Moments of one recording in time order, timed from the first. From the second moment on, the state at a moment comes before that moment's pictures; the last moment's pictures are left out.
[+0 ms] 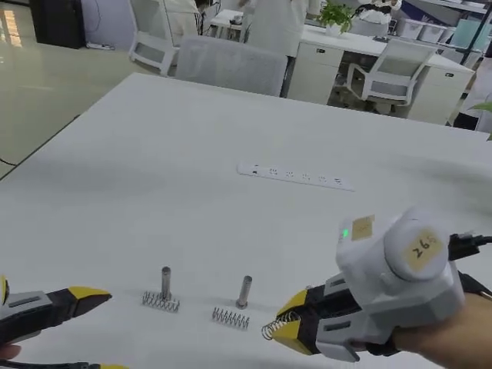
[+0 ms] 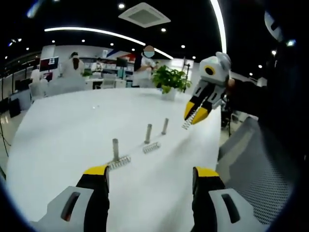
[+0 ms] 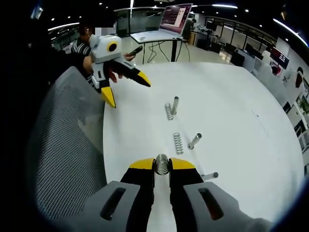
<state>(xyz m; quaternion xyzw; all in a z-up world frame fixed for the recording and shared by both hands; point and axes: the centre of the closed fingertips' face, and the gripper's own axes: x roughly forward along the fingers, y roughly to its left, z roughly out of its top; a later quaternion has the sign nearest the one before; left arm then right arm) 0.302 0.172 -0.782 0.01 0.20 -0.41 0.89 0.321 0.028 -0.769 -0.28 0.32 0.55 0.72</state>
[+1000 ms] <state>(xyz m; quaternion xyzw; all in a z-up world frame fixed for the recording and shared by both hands) 0.295 0.166 -0.784 0.01 0.21 -0.41 0.89 0.388 -0.023 -0.772 -0.34 0.37 0.48 0.72</state>
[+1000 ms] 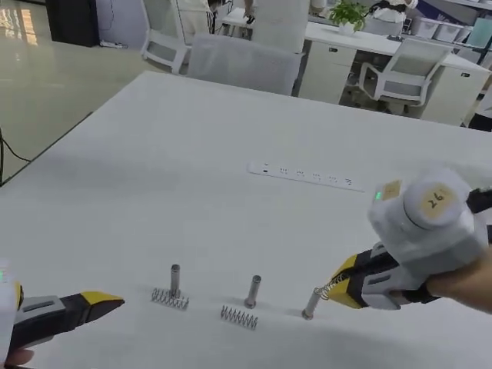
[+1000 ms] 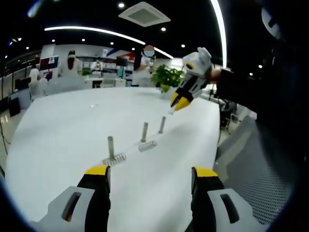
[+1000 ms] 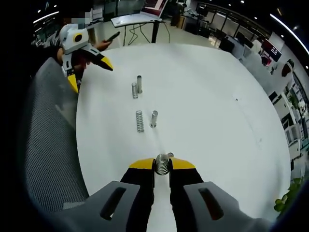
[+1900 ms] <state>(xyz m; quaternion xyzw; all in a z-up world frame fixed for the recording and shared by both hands) 0.294 0.166 -0.785 0.01 0.21 -0.42 0.88 0.406 -0.022 -0.796 -0.36 0.41 0.49 0.67</state>
